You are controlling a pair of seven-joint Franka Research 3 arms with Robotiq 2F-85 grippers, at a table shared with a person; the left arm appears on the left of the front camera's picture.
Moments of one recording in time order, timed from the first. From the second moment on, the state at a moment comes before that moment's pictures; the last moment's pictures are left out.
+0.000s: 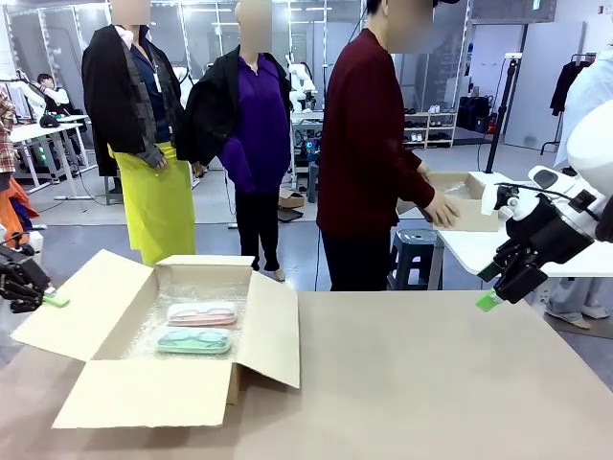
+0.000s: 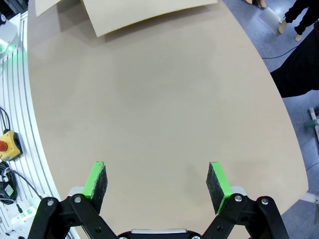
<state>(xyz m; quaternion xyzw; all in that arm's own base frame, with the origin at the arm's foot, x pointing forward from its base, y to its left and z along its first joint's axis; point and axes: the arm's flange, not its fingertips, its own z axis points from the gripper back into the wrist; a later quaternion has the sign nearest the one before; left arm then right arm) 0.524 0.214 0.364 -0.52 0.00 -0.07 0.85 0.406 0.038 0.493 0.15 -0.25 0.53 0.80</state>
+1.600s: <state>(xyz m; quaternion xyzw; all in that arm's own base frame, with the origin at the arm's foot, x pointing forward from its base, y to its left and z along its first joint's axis) 0.497 0.231 0.425 -0.44 -0.04 -0.08 0.89 0.406 0.038 0.493 0.15 -0.25 0.53 0.80</state>
